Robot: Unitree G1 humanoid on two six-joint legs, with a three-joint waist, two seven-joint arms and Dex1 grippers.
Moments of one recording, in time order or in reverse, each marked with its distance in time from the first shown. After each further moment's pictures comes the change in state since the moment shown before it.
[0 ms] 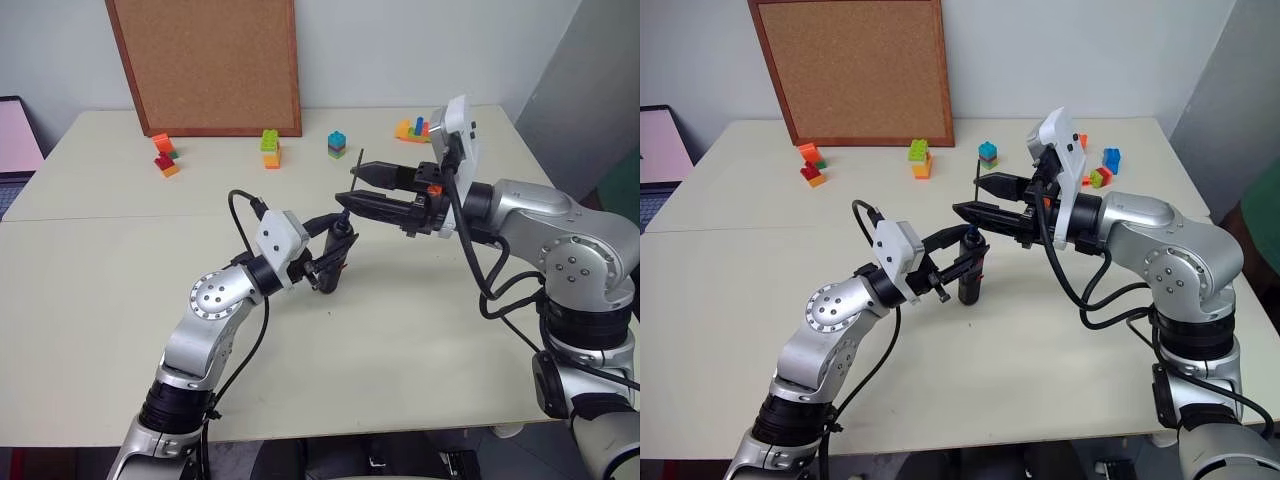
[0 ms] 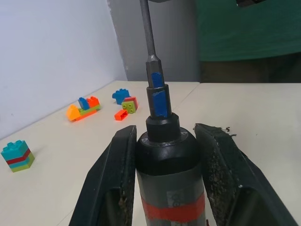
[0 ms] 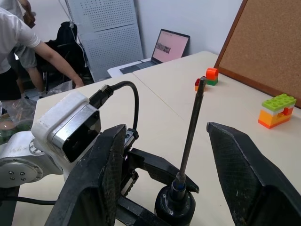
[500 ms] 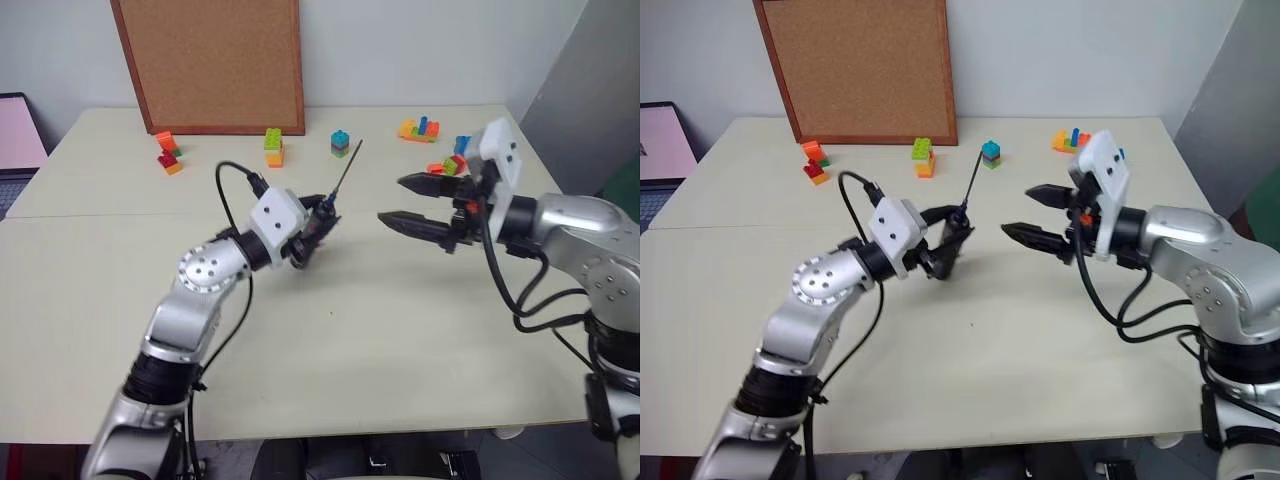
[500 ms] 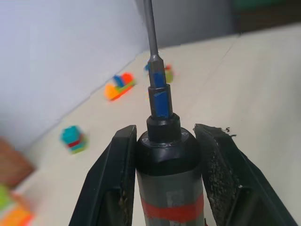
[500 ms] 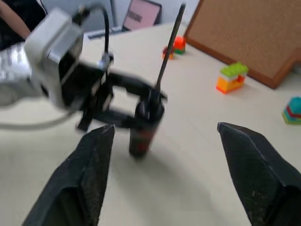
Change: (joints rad) left arm -0.208 0.164 -0.027 0.121 0.208 0.031 -0.005; right arm 0.186 -0.295 -0.036 -0.106 -0.075 -0.083 0.093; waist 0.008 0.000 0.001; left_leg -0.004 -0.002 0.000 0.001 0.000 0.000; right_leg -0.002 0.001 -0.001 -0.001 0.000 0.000
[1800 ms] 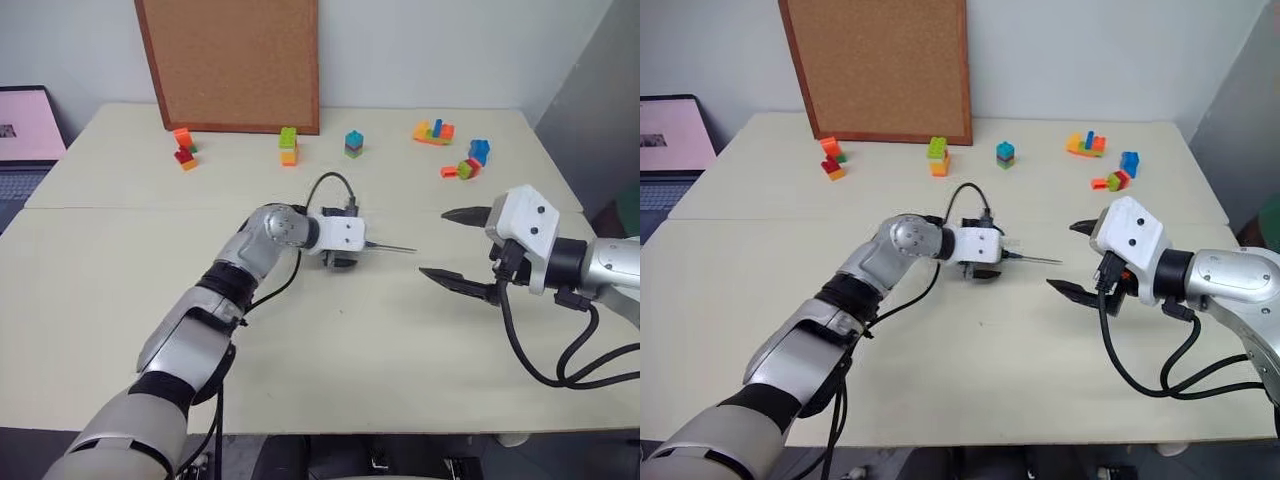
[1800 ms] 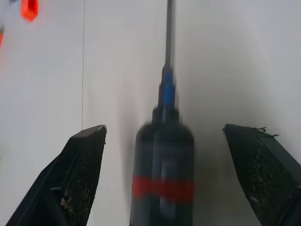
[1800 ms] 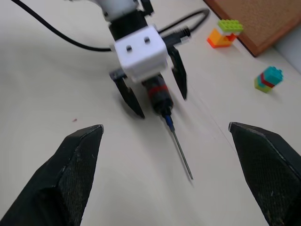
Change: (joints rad) left arm -0.436 -0.134 -0.230 0.832 0.345 -0.343 -0.321; right arm 0.271 -0.237 -0.052 -0.187 -0.162 -0.149 0.046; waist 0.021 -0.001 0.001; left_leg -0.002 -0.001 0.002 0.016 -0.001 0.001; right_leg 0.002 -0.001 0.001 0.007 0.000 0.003
